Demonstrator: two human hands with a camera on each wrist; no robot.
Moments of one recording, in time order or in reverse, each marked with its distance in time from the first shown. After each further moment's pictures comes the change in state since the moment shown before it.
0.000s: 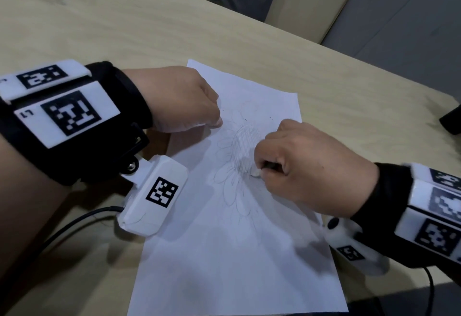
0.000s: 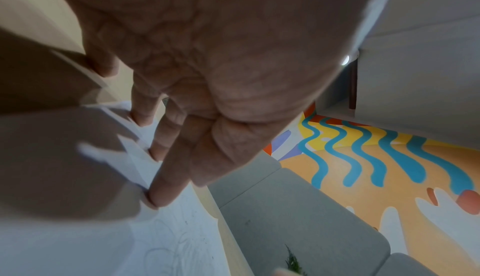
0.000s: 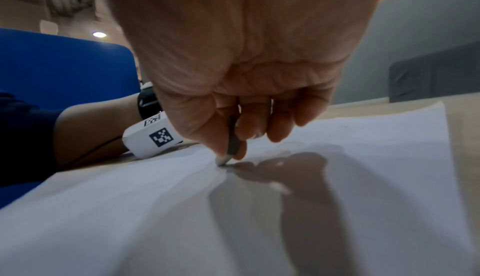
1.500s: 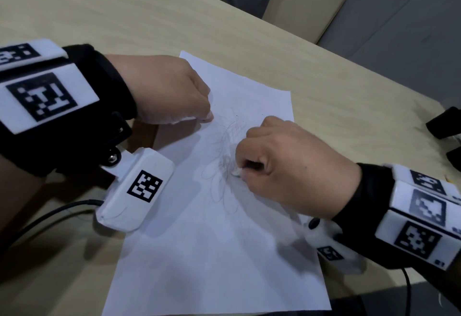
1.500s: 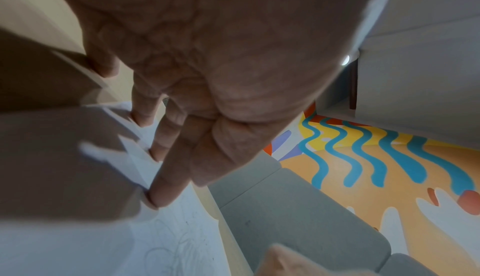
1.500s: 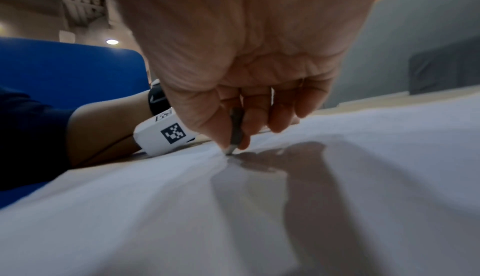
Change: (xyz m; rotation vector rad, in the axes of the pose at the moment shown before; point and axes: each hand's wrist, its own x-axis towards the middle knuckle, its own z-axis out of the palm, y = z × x) left_hand -0.002 0.002 0.000 -0.014 0.010 -0.022; right_hand 0.004 -0.010 0.003 0.034 0.029 -0.065
